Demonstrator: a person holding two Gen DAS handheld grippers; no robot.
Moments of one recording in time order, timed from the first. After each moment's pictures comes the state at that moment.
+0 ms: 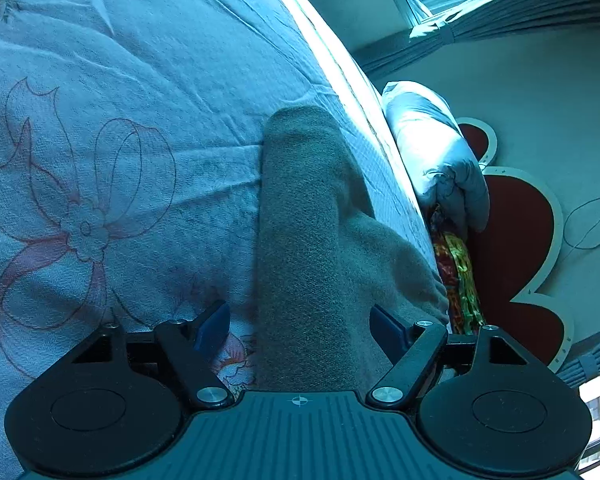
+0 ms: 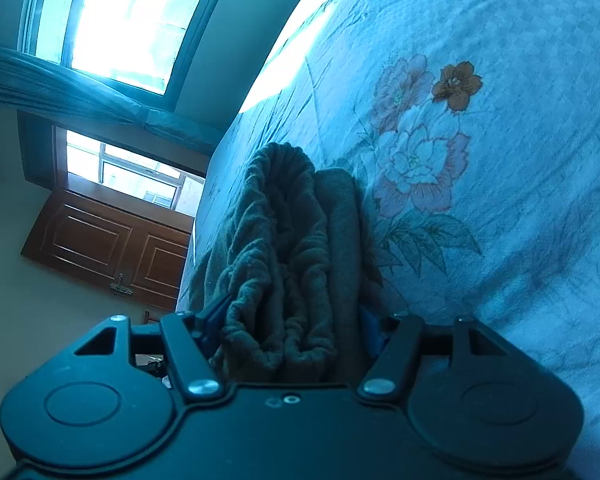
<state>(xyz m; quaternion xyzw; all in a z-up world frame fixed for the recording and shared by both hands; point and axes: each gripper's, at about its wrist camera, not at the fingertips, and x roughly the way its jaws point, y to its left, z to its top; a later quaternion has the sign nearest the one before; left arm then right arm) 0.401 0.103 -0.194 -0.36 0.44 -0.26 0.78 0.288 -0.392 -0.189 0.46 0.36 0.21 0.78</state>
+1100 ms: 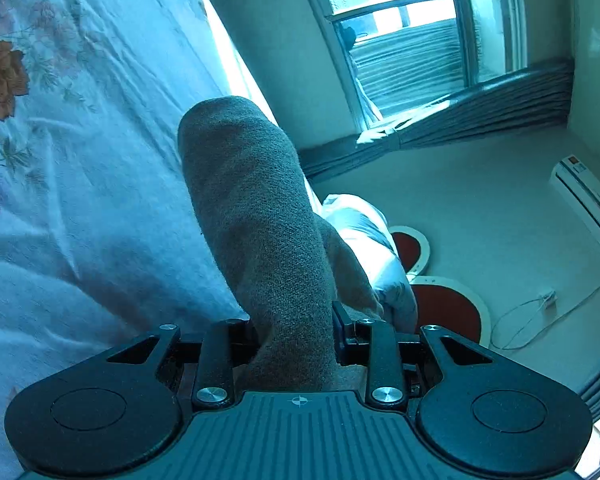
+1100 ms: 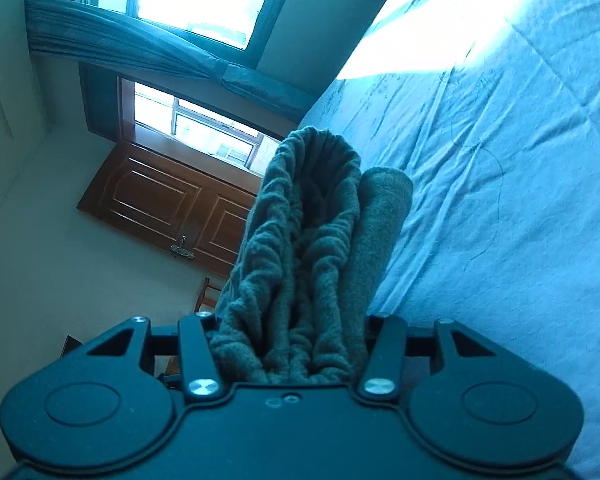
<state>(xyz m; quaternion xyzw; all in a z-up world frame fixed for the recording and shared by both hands) 0.490 0.186 -0.172 -0.48 0.31 -0.26 0.78 0.502 -0.286 -0.158 0.43 0.36 0.34 0.76</state>
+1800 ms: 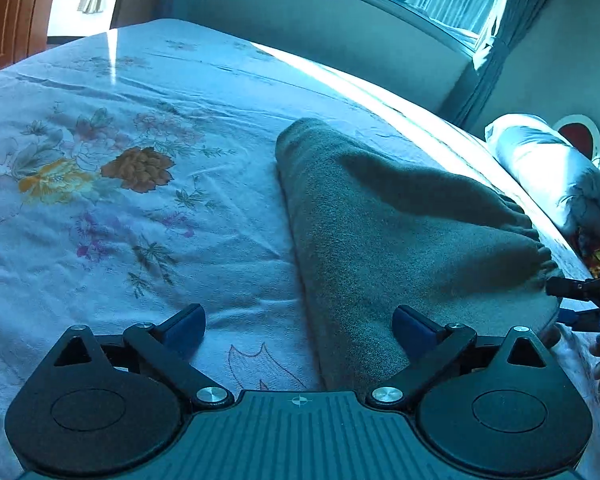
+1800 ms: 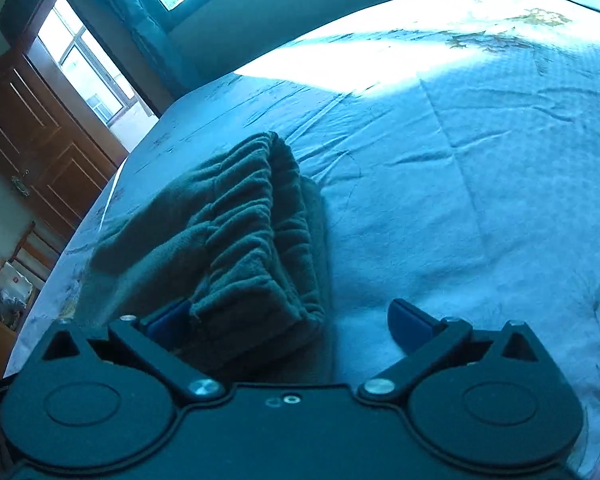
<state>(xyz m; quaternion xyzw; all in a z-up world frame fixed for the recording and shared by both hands) 0.421 0.170 -0.147 -0.14 0.35 -0.06 0.92 0.429 -0.274 -0.129 0.19 0.38 0.15 0.89</state>
